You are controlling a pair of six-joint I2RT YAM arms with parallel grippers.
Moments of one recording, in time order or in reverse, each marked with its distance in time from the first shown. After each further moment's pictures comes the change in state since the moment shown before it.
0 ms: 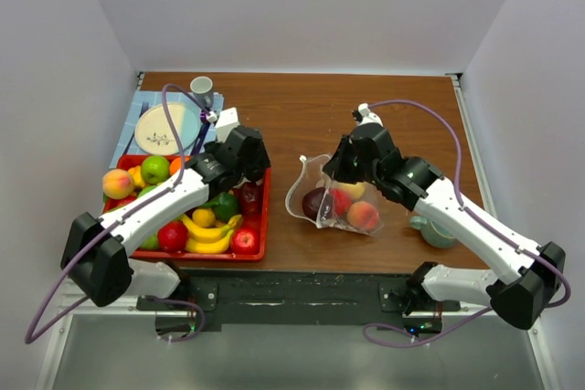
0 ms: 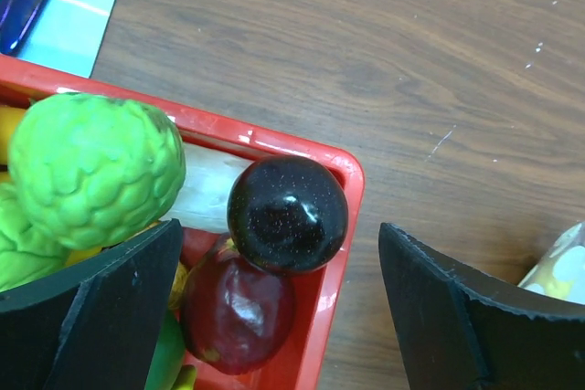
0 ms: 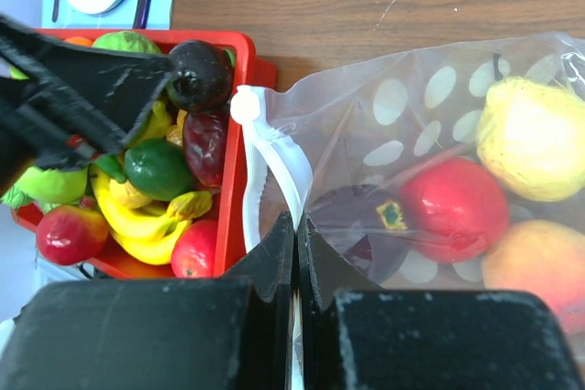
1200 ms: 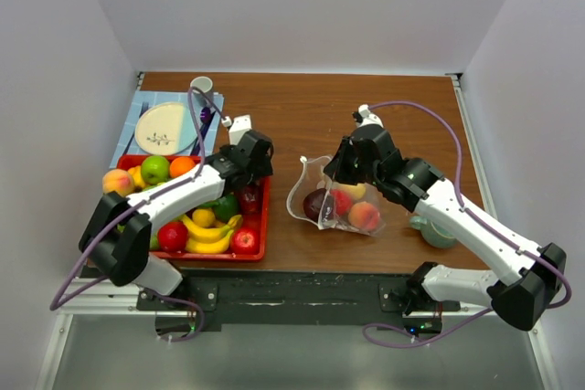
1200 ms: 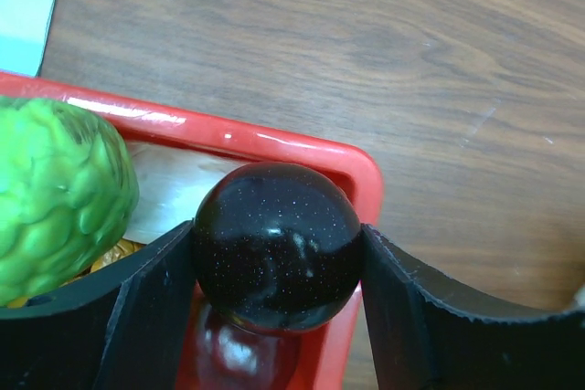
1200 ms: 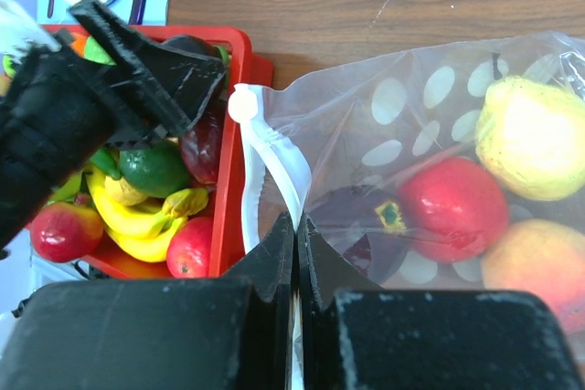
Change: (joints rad) left arm 0.002 0.152 -0.036 0.112 0.034 0.039; right arm 0.000 -0.009 -0.011 -0.003 0.000 -0.007
